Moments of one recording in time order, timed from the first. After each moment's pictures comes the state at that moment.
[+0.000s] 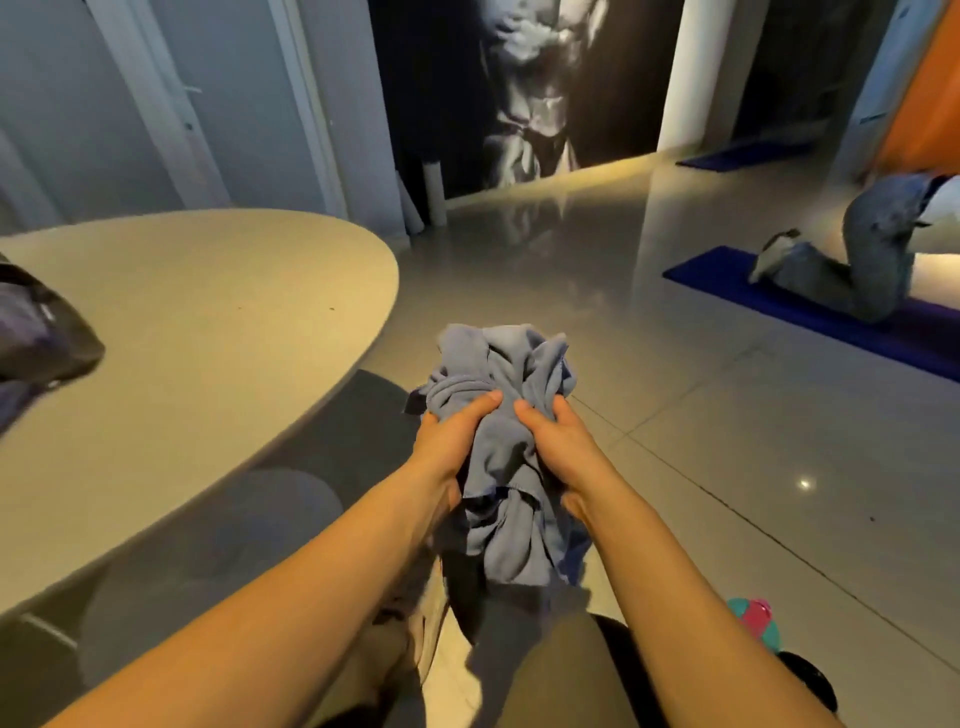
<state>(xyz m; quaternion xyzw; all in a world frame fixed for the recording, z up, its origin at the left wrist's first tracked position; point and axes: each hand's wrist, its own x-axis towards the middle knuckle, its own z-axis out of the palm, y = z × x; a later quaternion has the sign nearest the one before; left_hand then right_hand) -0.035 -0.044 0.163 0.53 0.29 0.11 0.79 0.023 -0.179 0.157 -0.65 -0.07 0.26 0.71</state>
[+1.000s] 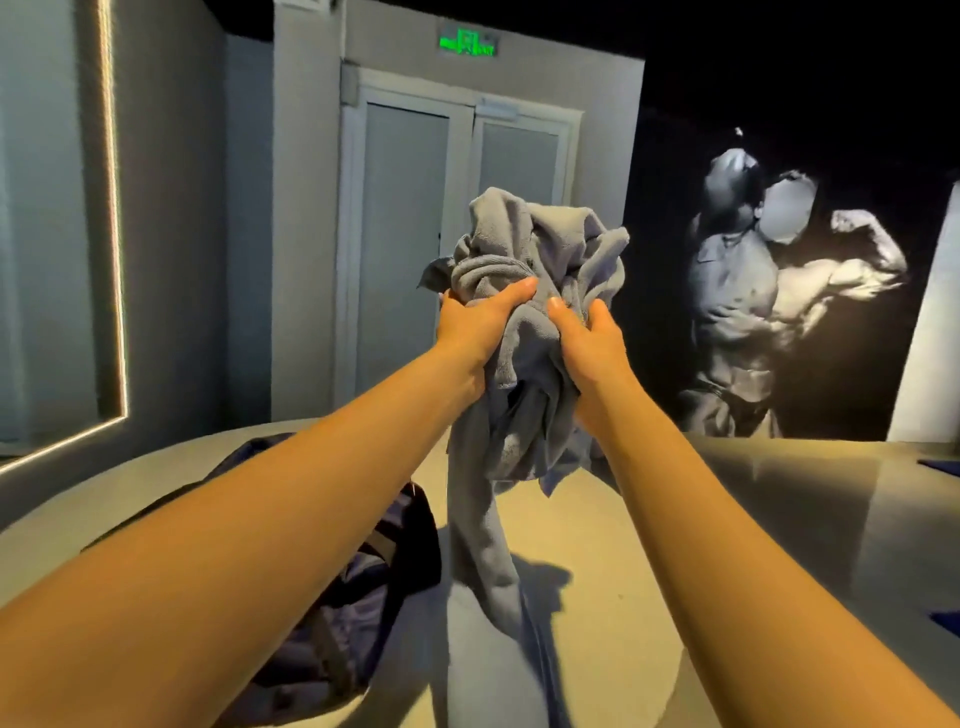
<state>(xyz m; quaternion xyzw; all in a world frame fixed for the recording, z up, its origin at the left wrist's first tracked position) -0.199 0.241 0.584 0.56 0.16 0.49 0.65 -0.103 0.154 0.569 -0.56 -0.39 0.11 0.72</state>
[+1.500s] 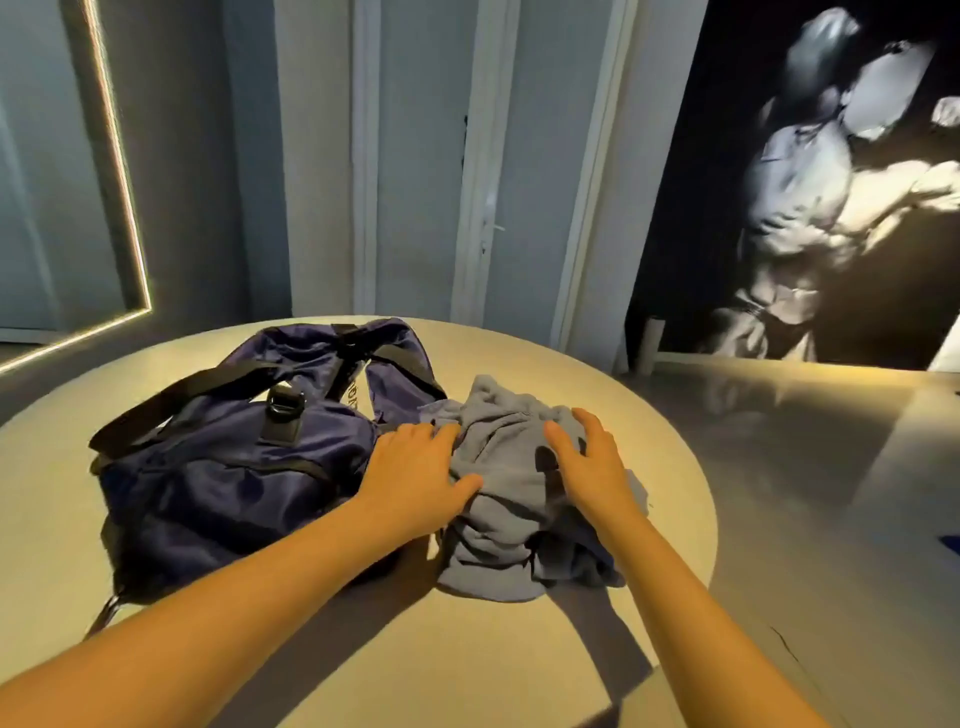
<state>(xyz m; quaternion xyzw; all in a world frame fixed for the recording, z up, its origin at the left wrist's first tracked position) -0.273 0.271 0.336 0.92 0.35 0.15 0.03 -0.086 0.157 0.343 -0.76 -0.38 0.11 0.52</state>
